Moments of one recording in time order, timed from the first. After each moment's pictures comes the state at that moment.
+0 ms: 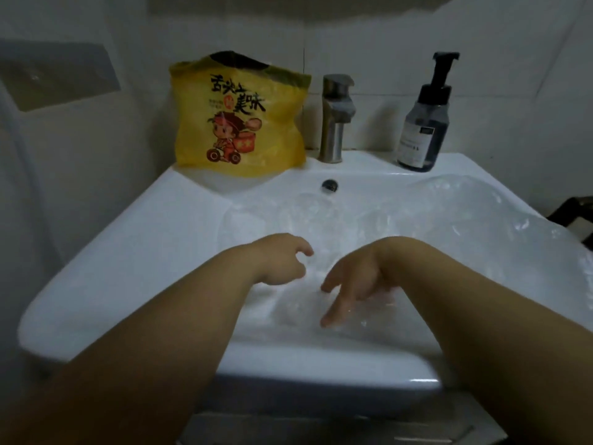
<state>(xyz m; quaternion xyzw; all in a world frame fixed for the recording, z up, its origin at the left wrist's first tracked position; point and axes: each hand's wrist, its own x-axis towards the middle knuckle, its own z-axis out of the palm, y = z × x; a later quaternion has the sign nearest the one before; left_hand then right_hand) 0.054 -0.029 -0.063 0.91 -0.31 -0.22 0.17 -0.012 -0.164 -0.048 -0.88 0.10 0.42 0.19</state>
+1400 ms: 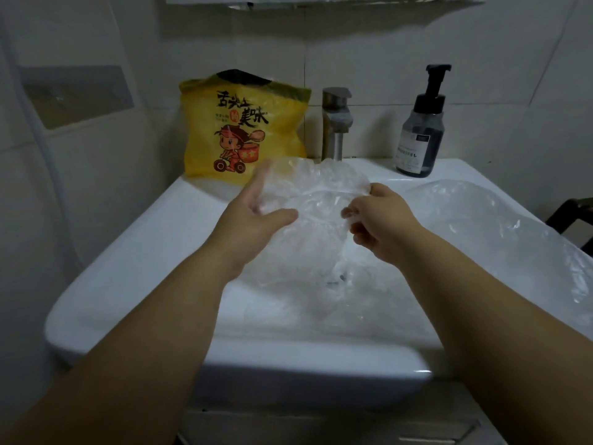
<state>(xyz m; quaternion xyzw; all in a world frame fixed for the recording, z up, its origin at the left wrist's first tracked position) 0.041 -0.001 -0.040 0.76 -0.23 -0.04 0.61 -0.015 -0.177 -0.028 -0.68 0.21 -0.14 0.69</state>
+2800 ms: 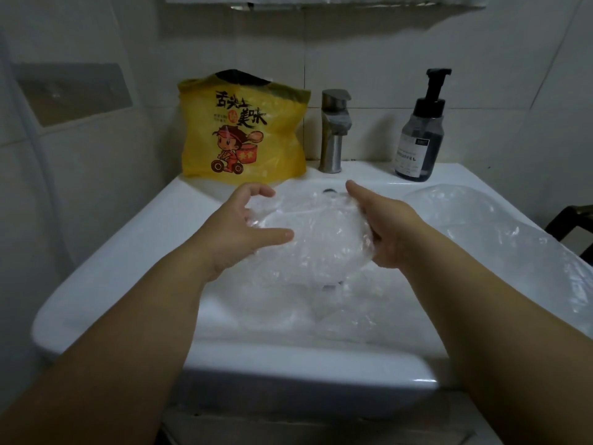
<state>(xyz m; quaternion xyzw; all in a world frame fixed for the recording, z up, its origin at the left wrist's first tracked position) 0.044 0.010 -0.036 0.82 -0.22 -0.06 0.53 -0.017 -0.182 -0.024 -0.59 0.28 -0.08 0.75</state>
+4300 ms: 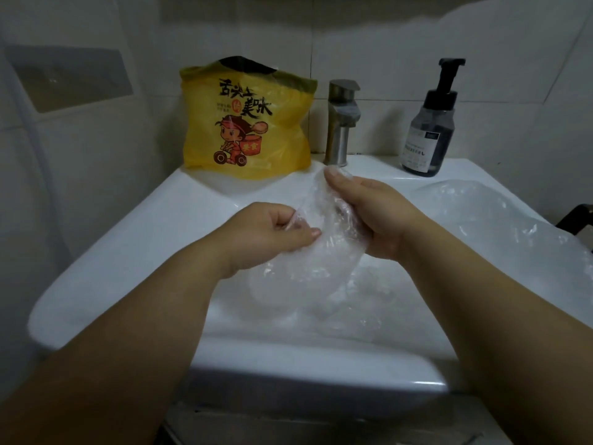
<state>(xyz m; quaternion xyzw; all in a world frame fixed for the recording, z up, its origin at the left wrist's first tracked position) 0.035 -0.001 -0.037 0.80 -0.30 -0.14 0.50 -0.010 -0.167 -0.023 -0.62 0.04 -0.02 0.79</state>
